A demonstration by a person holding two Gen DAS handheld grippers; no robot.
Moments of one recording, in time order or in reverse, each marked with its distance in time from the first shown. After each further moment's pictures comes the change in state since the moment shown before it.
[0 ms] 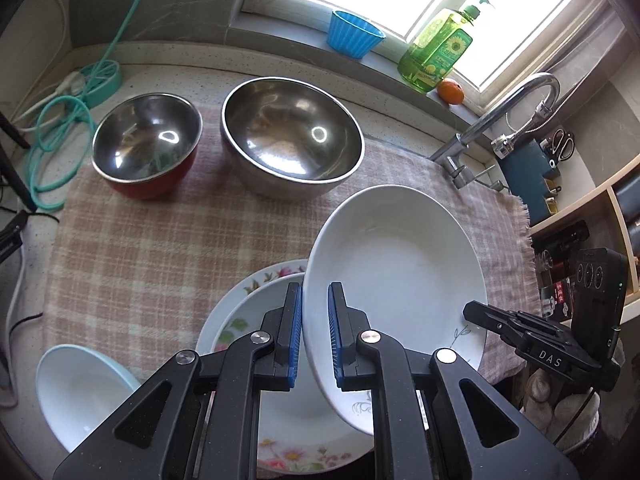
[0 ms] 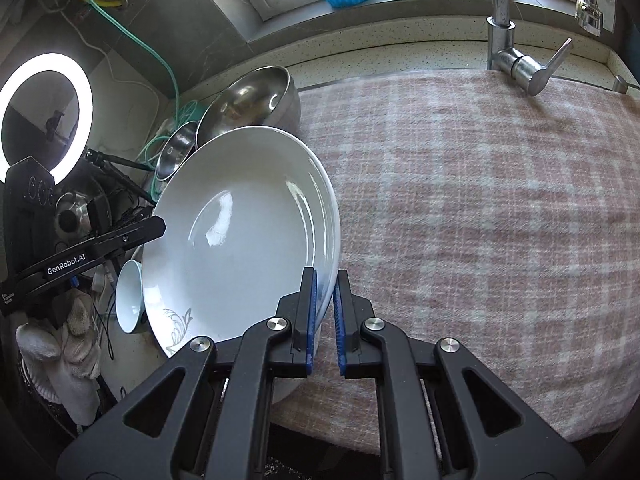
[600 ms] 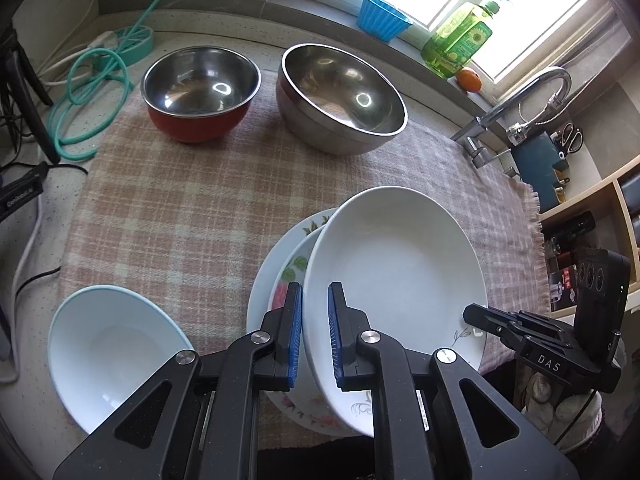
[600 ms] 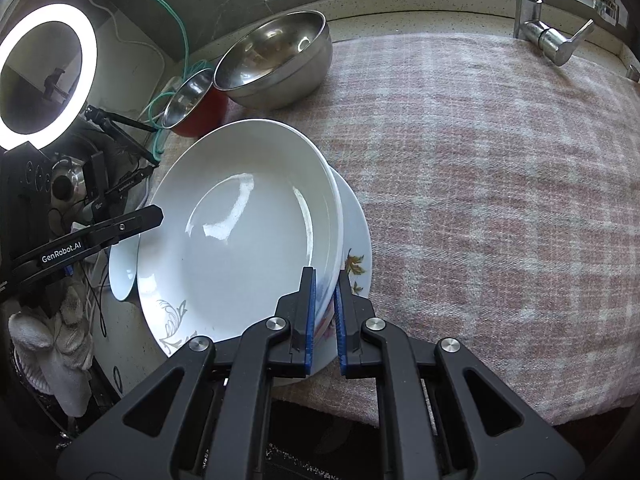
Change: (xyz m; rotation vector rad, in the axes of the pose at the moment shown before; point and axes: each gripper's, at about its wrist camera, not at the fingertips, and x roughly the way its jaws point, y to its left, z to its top) left arm -0.007 0.039 -0.034 -0.035 0.044 0.012; right arm 0.027 0.033 -0.034 -0.031 0.077 -0.019
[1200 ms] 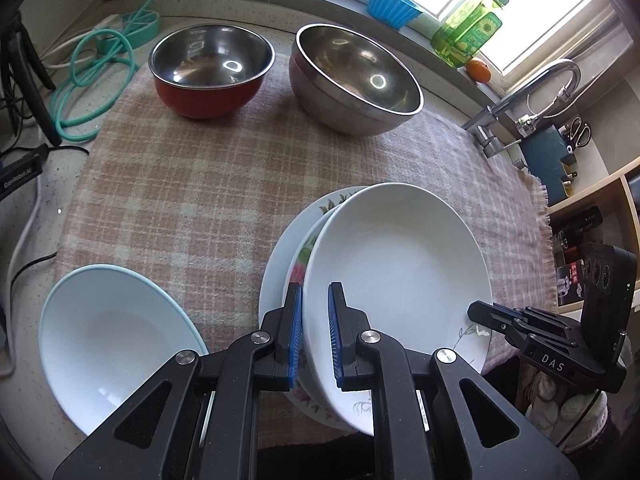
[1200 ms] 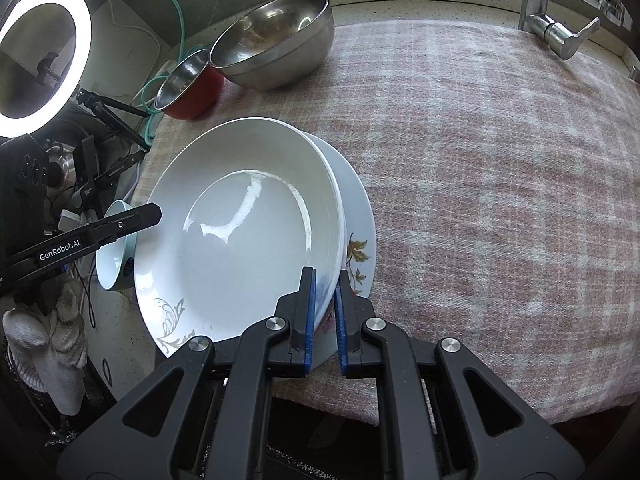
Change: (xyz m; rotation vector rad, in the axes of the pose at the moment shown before) left arm 0.012 0.005 -0.010 -0.009 0.028 0.016; right arm 0.012 0.004 -0.005 -0.024 0.030 -0.035
